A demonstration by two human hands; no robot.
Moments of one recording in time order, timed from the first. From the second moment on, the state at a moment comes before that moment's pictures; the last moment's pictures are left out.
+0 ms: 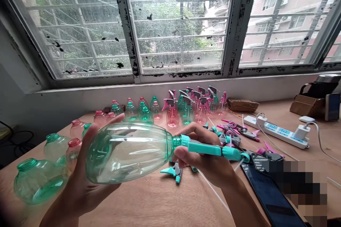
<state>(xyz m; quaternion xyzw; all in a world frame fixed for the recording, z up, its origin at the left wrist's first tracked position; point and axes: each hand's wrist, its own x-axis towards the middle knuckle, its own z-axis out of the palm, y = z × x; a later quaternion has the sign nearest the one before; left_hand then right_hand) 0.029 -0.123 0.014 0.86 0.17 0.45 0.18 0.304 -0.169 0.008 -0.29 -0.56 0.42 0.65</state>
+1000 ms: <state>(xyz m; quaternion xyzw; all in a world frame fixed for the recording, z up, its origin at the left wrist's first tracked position) 0.023 -0.120 0.016 0.86 0.18 0.45 0.18 0.306 -0.171 0.007 -0.30 -0.57 0.42 0.64</state>
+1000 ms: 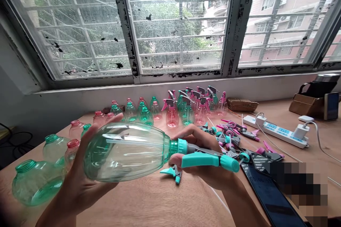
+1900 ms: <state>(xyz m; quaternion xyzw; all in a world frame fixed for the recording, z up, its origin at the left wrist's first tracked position) 0.028 -0.116 0.016 0.84 0.21 0.45 0.20 0.304 -0.168 0.010 -0.31 -0.57 0.44 0.62</state>
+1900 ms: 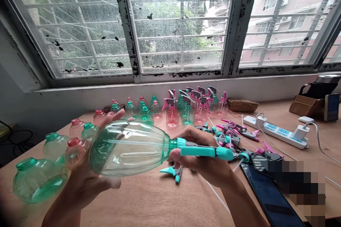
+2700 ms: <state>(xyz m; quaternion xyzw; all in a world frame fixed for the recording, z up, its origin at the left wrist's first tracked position) 0.043 -0.118 0.016 0.83 0.18 0.53 0.09 0.305 -0.156 0.006 -0.27 -0.53 0.50 0.63</state>
